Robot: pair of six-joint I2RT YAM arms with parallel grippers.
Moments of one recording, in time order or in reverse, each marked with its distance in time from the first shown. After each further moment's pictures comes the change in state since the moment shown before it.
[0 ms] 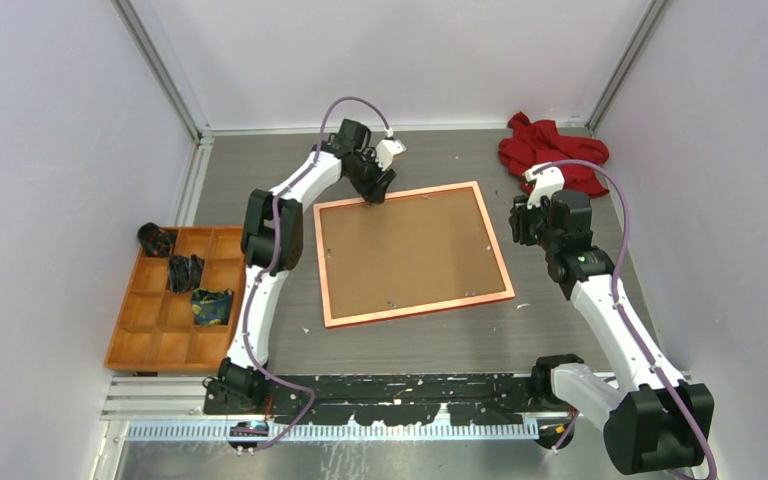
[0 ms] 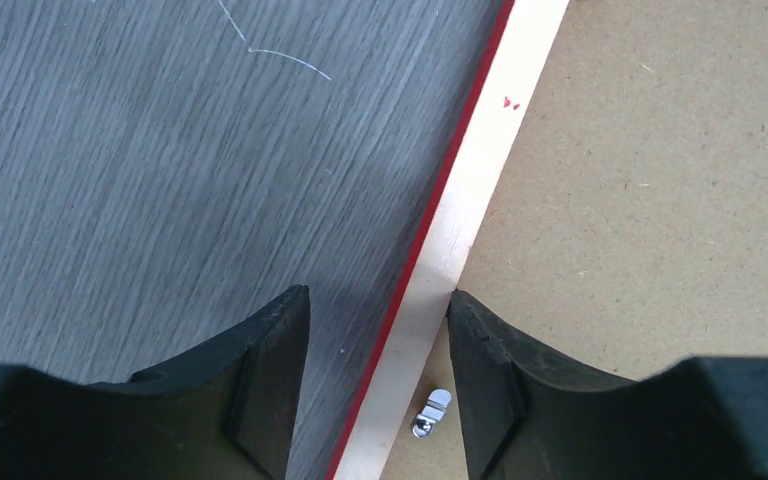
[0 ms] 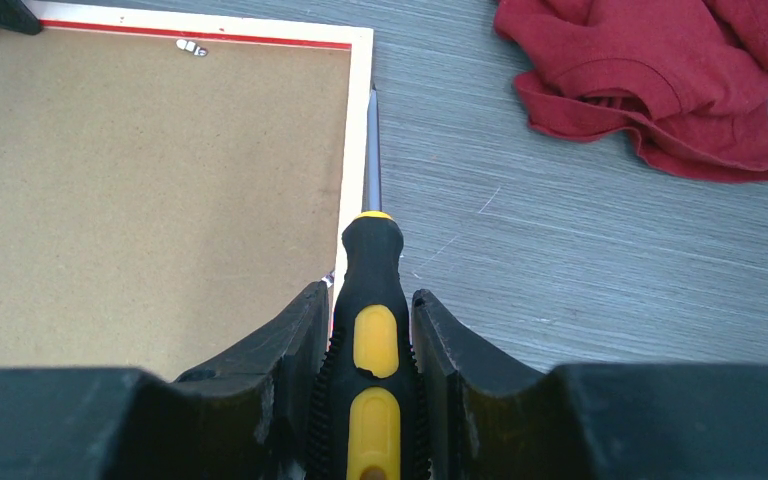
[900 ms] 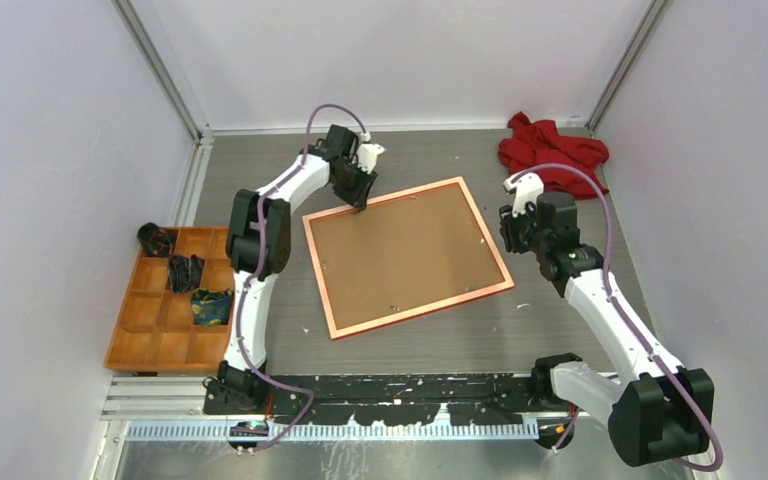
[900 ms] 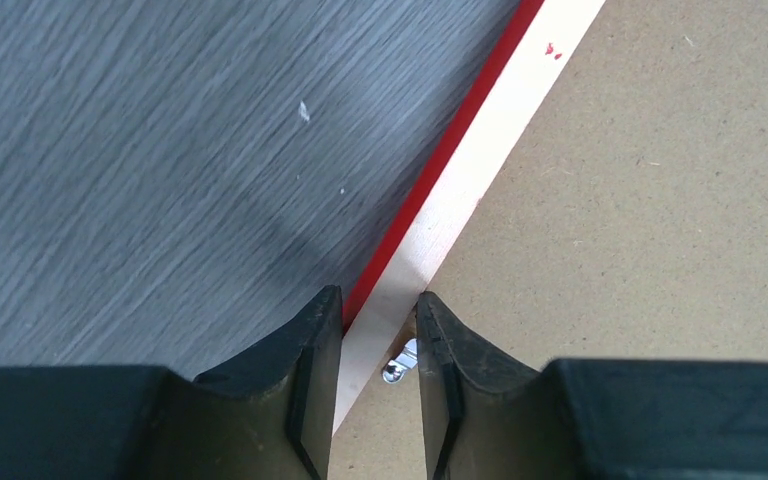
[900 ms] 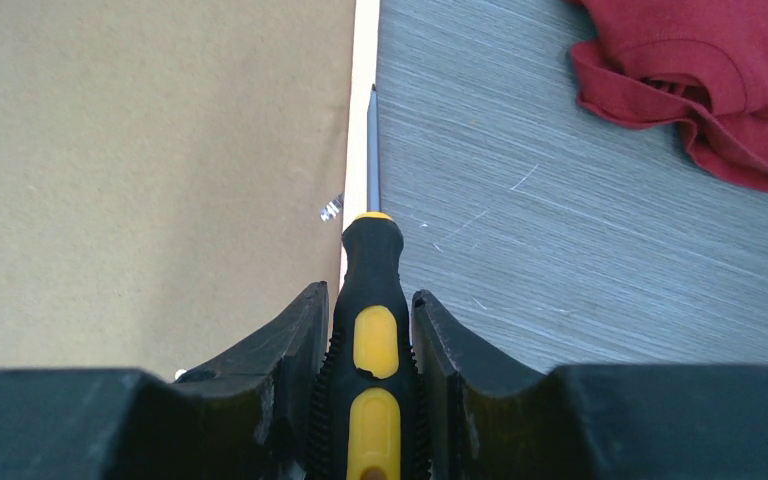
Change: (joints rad) left arm 0.031 -0.114 -0.165 -0.036 -0.158 -0.233; right arm 0.051 0.043 0.000 -0.050 -0.029 -0.078
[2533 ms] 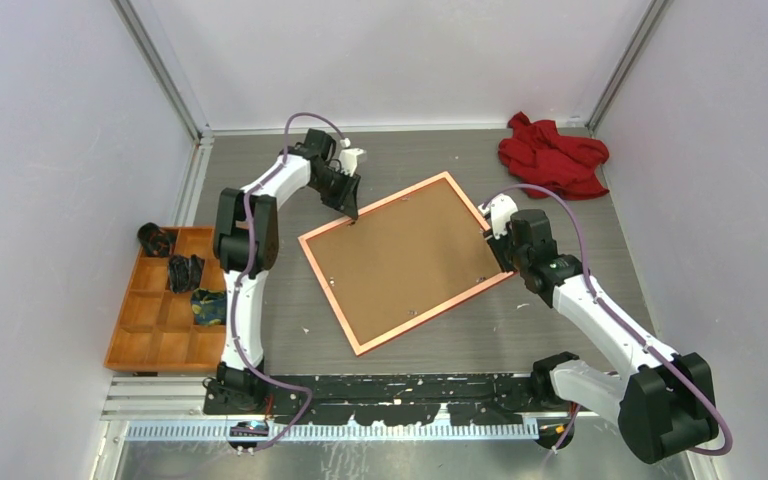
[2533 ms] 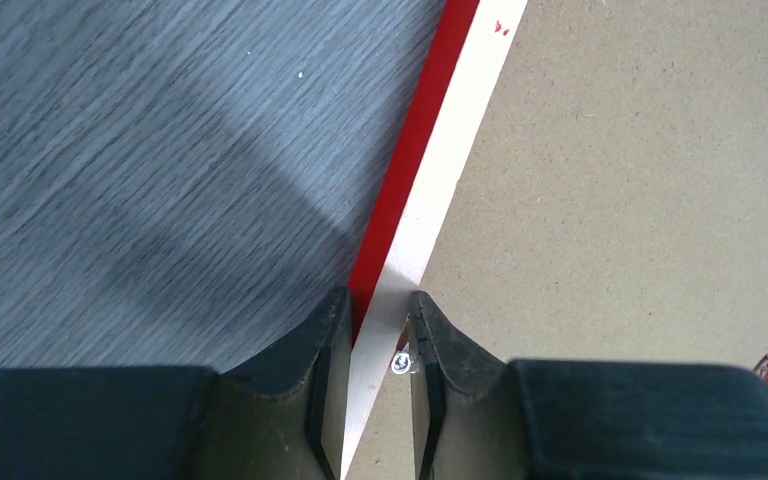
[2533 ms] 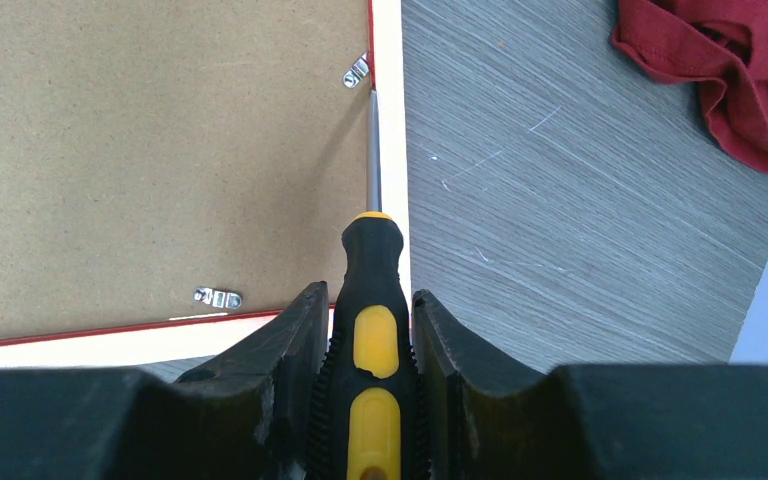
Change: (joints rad) left arm 0.104 -0.040 -0.097 -0.059 0.252 -0.060; right arm 0.155 0.021 -0.100 -0.020 0.217 -0.133
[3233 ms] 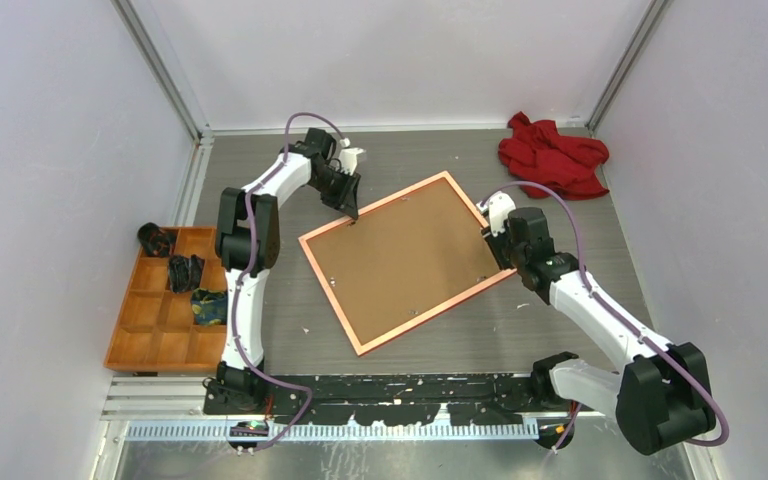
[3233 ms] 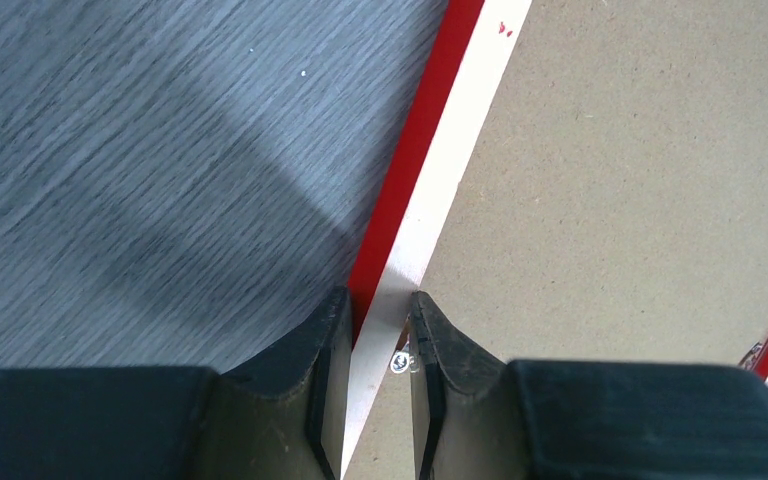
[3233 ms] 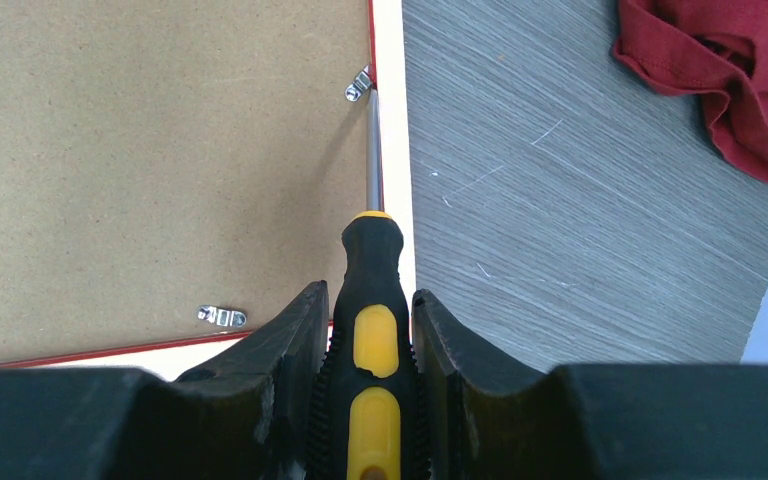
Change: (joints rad) left arm 0.002 0.029 0.051 -0.051 0.002 -0.011; right arm 0.000 0.041 0.000 0.047 0.002 0.006
